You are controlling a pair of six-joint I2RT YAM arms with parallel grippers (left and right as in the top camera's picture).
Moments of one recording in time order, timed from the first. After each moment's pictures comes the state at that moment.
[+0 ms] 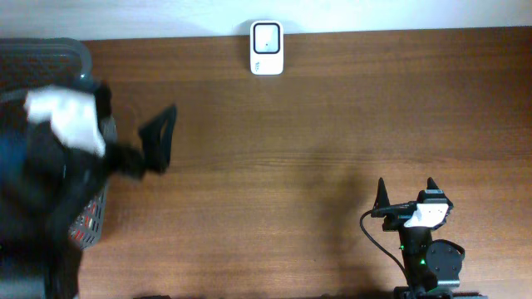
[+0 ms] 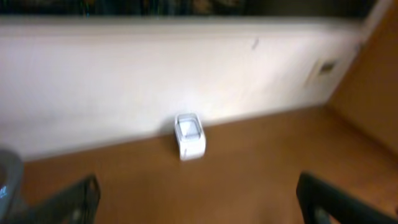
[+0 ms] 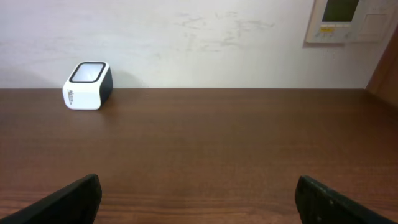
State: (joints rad) left arm 0.03 1.03 1.60 -0.85 0.40 -0.01; right arm -0.03 0.01 0.01 -0.08 0.00 0.00
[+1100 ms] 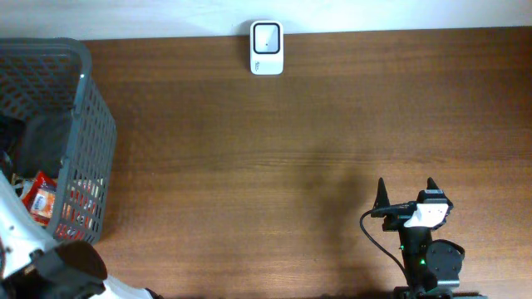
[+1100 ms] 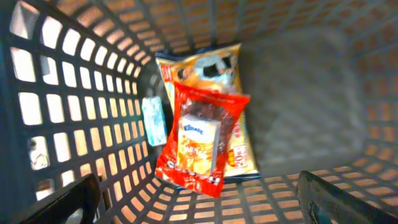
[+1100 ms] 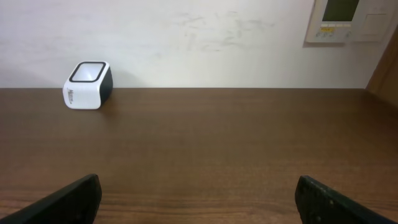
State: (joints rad) left arm 0.56 1.80 2.11 -1.62 -0.37 -0.74; right arm -0.03 0.01 0.01 -0.08 0.00 0.00
